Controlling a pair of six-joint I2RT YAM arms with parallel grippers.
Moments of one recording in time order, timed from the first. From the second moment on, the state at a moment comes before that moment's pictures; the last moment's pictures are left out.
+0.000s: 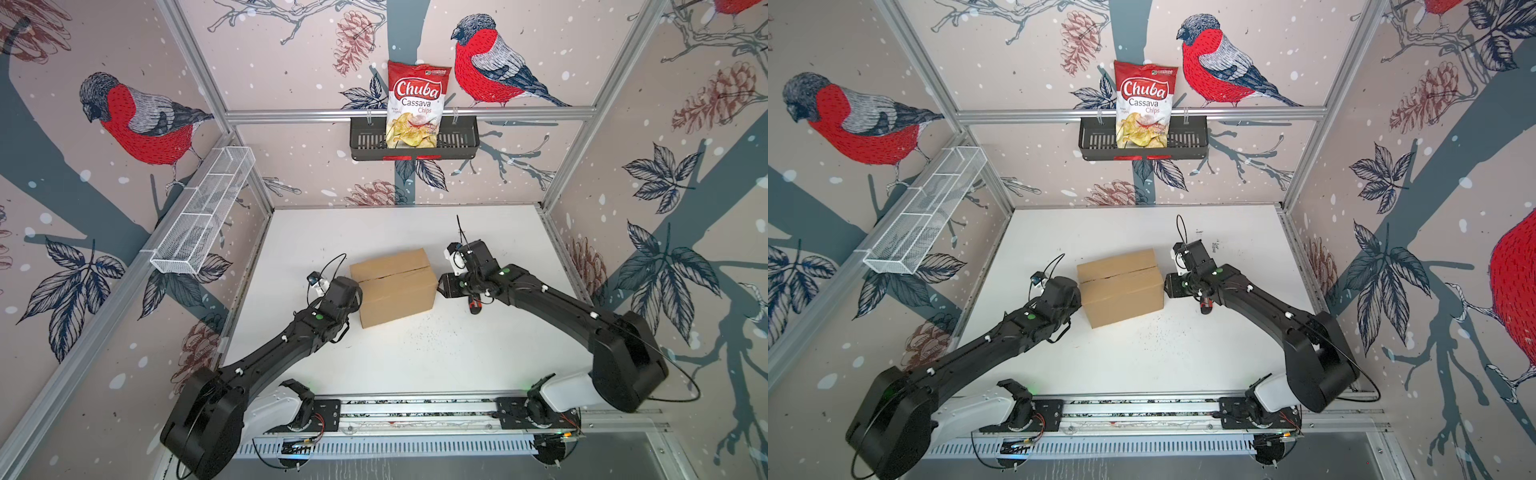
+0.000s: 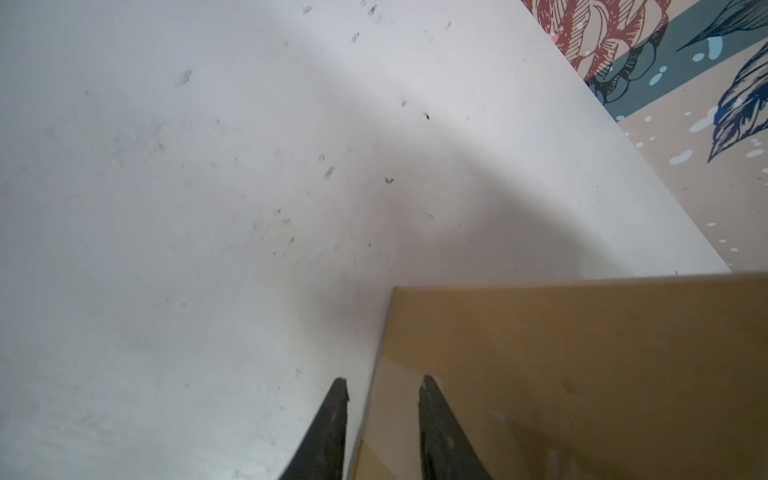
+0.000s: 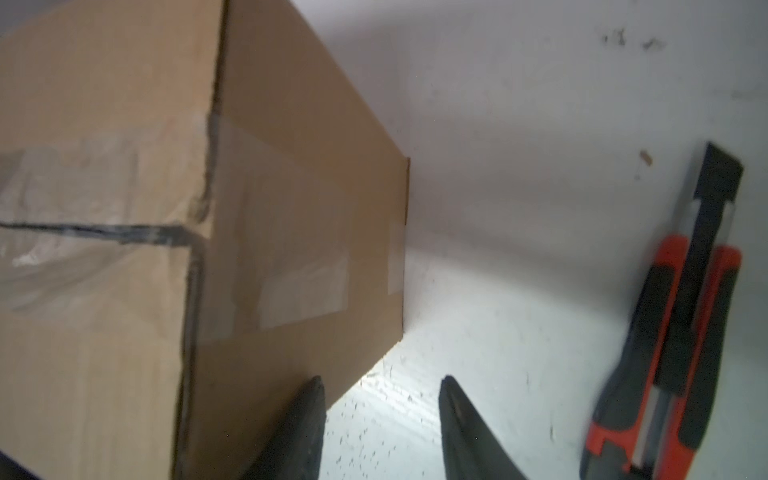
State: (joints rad) left arm -0.51 1.16 0.59 -0.26 -0.35 -1.05; right arm 0.64 1.41 0.95 -0.47 -0.19 0.35
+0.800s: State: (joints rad) left arm -0.39 1.18 0.79 -0.43 -0.23 -0.88; right arm 0.41 1.42 1.07 -0.53 -0.19 0.36
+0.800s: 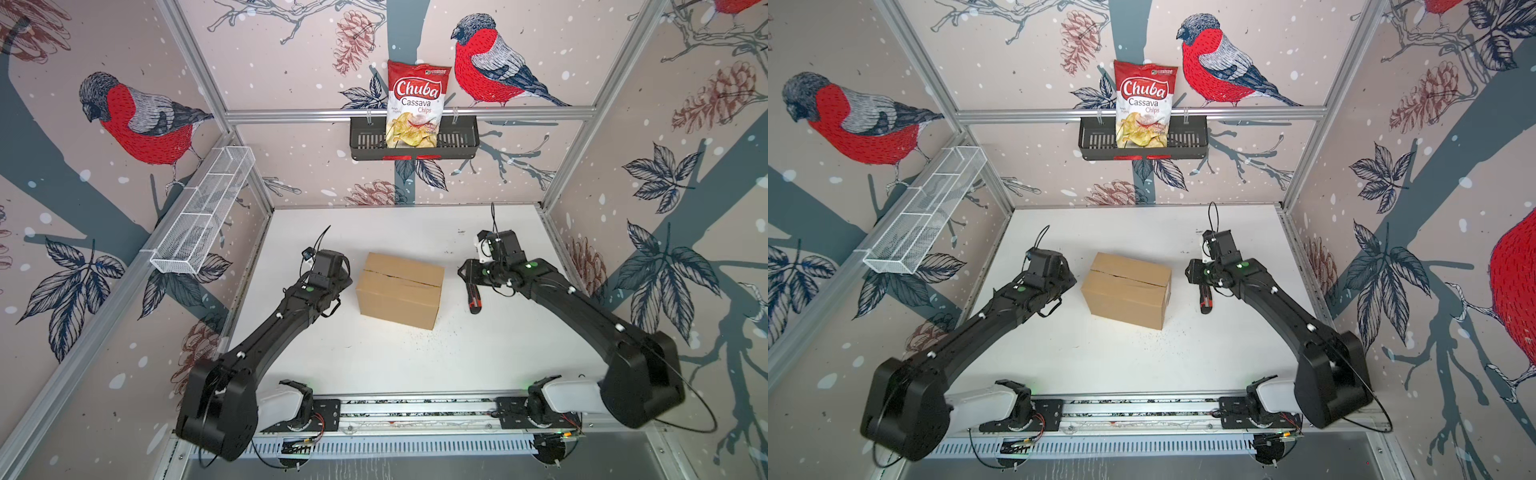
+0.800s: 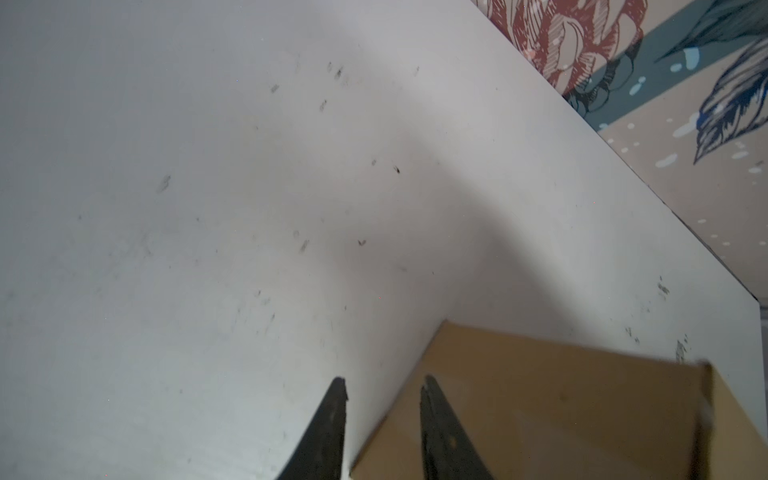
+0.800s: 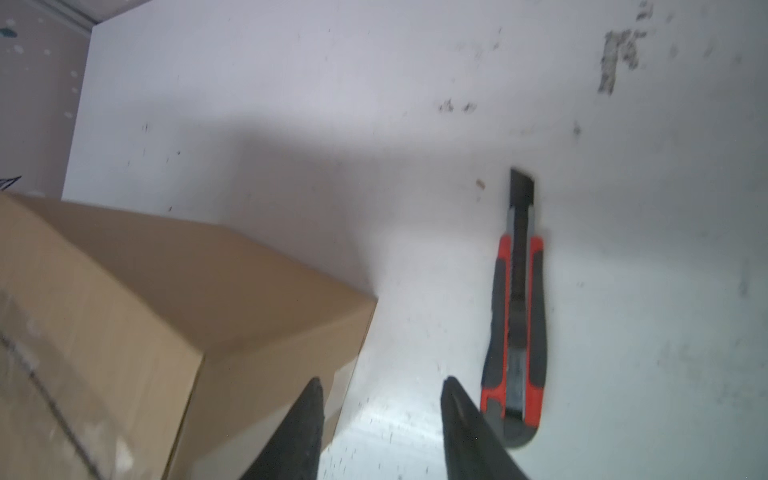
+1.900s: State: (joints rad) left arm -0.85 1.21 0.68 -0.39 -0.47 -1.20; right arm 0.55 1.58 1.14 -0.50 -0.29 0.25
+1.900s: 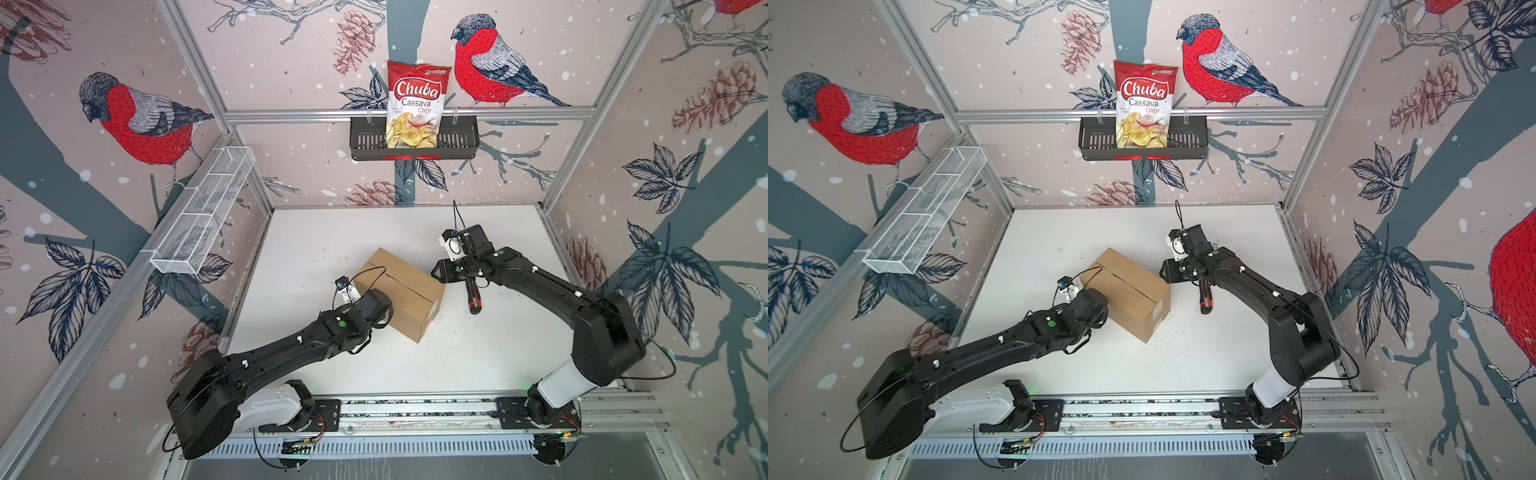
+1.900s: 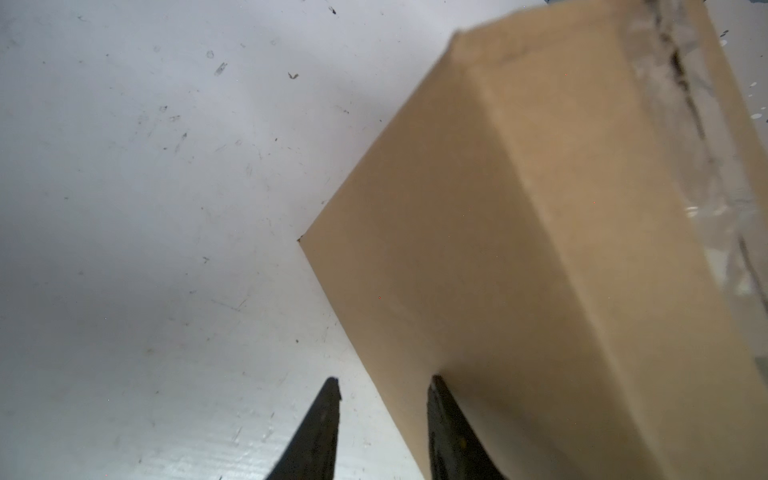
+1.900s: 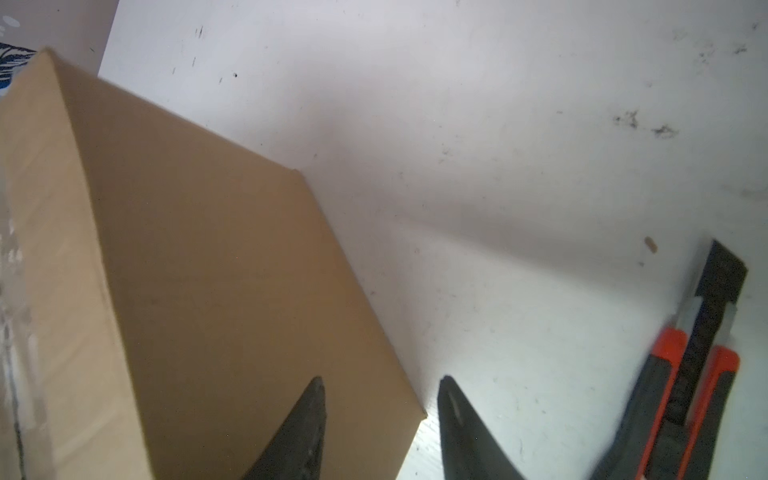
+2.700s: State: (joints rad) left arm -0.80 1.14 0.68 -0.36 -0.37 -1.14; right arm 0.44 1.46 0.99 -0.62 -0.07 0.38
